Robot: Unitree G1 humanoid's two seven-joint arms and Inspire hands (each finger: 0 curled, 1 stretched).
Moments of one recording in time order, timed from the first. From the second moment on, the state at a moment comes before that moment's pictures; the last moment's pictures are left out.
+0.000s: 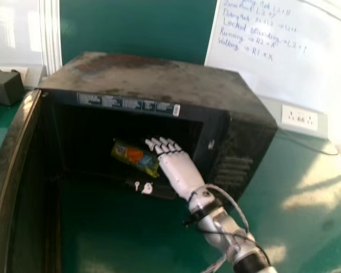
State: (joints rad) left arm 0.85 -0.05 0.37 -0.18 -0.37 -0.84 -0.25; right arm -0.65 -0.45 0.47 0.53 -0.80 -0.46 -0.42
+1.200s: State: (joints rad) left arm 0.81 0.00 0.38 -0.12 -0.38 -0.91 -0.32; right arm -0.09 -0.65 0.14 0.13 -0.01 -0.75 0.23
